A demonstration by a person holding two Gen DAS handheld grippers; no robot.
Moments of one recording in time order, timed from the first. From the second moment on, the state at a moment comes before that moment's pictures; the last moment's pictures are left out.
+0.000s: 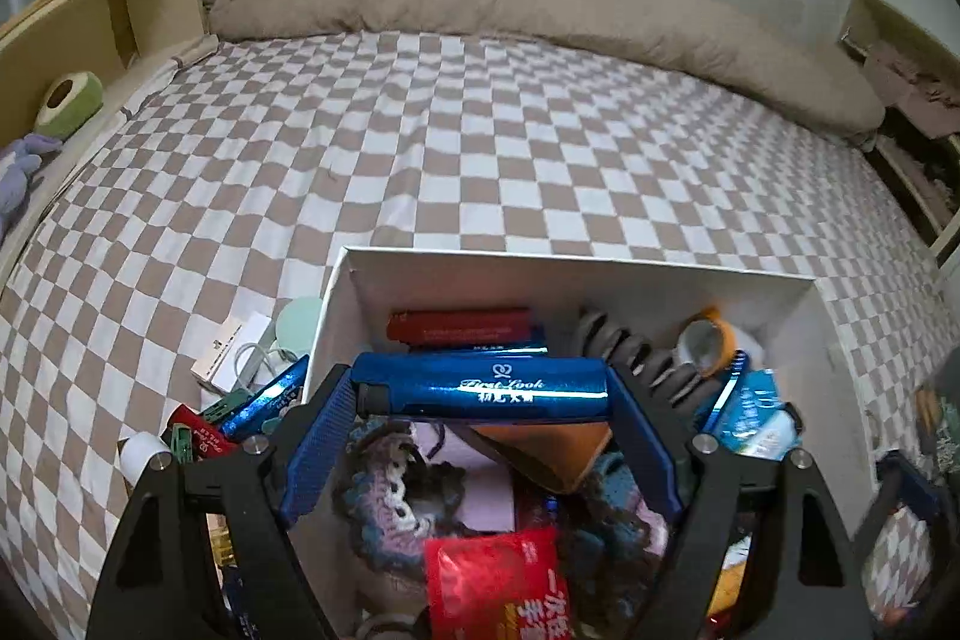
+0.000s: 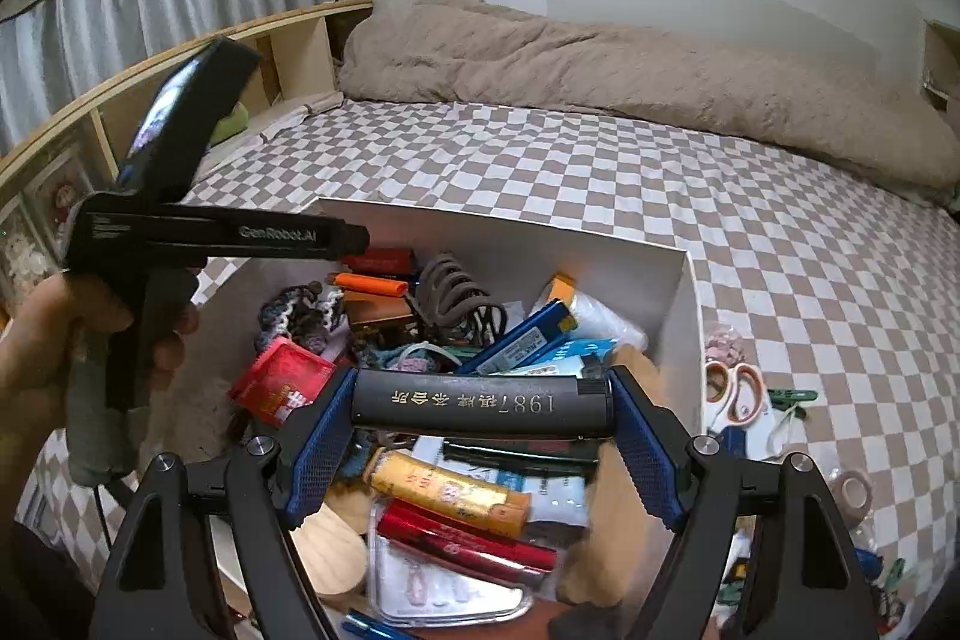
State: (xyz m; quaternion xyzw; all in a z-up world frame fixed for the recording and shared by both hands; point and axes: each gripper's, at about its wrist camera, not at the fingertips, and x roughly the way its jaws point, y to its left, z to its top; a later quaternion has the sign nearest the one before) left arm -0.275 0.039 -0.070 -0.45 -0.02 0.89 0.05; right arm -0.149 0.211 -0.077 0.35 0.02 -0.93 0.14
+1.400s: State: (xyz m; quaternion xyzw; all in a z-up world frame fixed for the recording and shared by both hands) left arm -0.169 0.016 -0.069 -0.40 -0.03 0.89 0.20; right arm -0.216 0.178 -0.136 0.39 0.64 -0.66 0.12
